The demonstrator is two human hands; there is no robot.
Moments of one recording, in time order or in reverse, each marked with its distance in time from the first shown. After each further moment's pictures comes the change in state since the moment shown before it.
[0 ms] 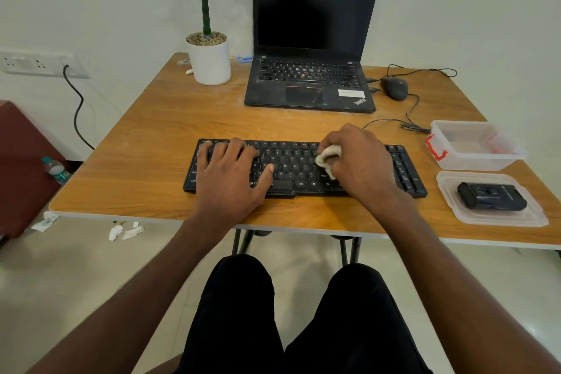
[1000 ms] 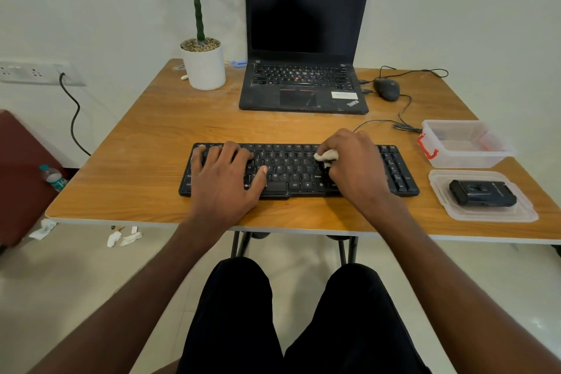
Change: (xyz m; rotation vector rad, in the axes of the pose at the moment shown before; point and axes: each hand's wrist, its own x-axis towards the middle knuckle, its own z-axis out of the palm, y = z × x) left_hand -0.001 0.000 -0.001 0.009 0.008 0.014; right_hand -0.006 0.008 0.003 -0.048 0.018 -0.040
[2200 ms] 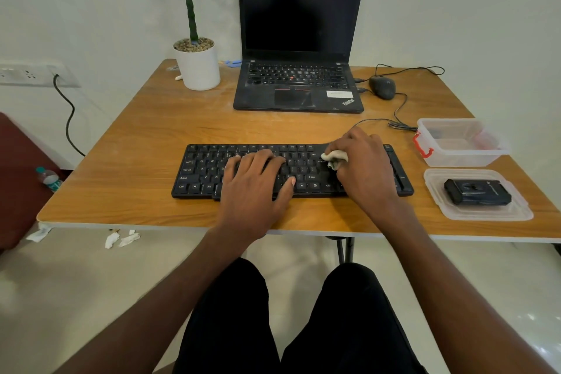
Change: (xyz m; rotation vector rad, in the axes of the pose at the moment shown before) left_hand -0.006 0.050 0.016 -0.063 -0.056 0.086; right_hand -0.003 0.025 -0.002 0.017 0.034 0.106
